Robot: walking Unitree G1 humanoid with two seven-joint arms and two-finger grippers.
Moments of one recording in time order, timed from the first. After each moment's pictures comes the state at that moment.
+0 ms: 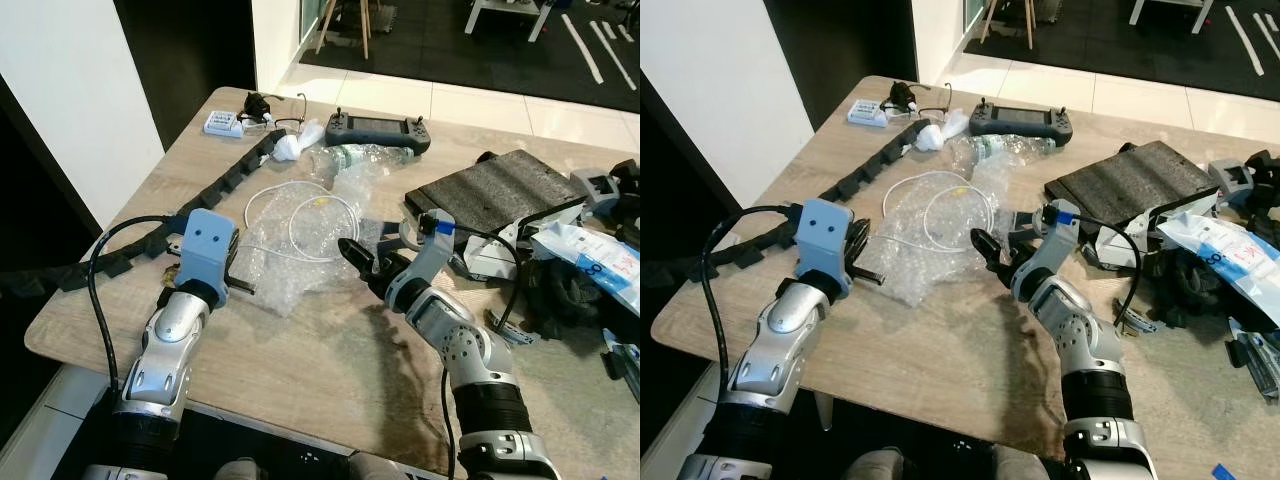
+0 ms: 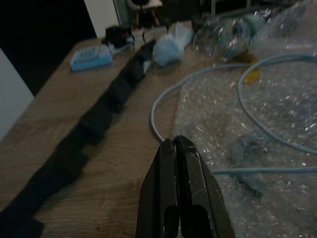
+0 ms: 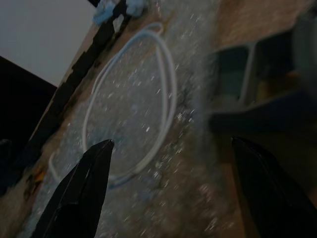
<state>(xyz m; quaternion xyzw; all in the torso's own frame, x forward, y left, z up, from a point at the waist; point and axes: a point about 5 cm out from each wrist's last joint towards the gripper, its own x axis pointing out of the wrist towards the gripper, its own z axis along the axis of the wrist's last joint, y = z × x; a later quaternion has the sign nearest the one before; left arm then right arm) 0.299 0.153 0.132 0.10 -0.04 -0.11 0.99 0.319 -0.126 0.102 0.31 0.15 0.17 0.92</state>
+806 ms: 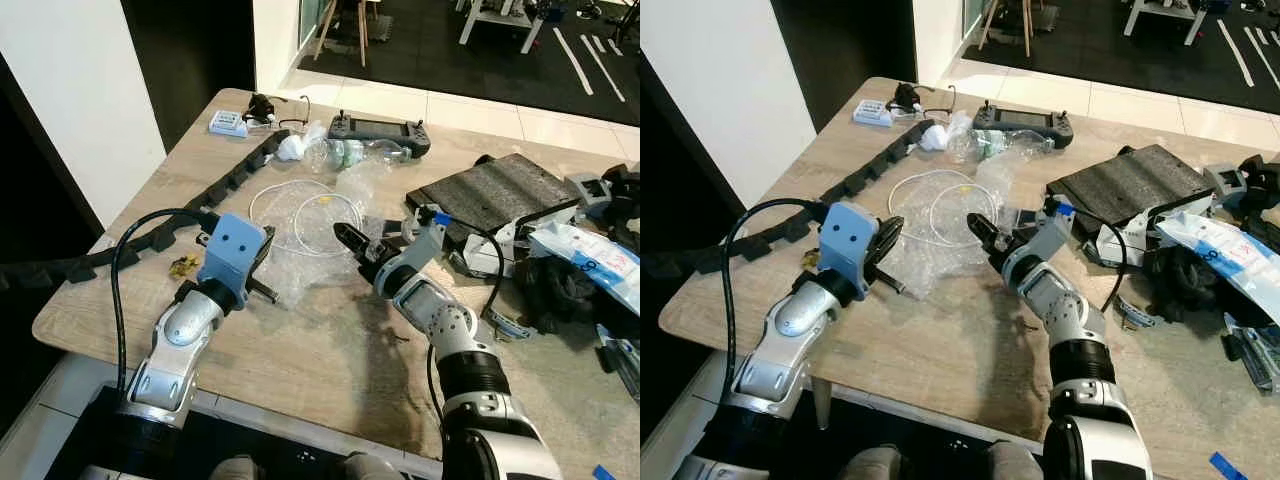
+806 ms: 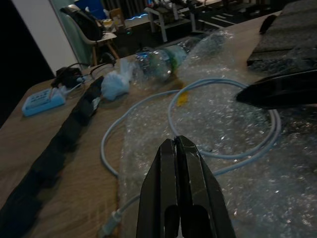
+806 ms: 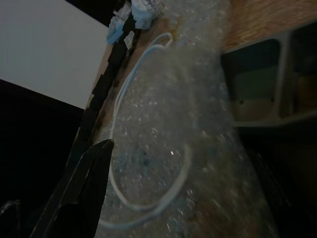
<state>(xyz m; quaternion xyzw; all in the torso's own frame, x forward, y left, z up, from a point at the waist) 0.290 0.126 0.139 0.13 -0.08 -0.22 0.96 0.347 -0.116 0.102 0.41 0.17 0.16 0.88</state>
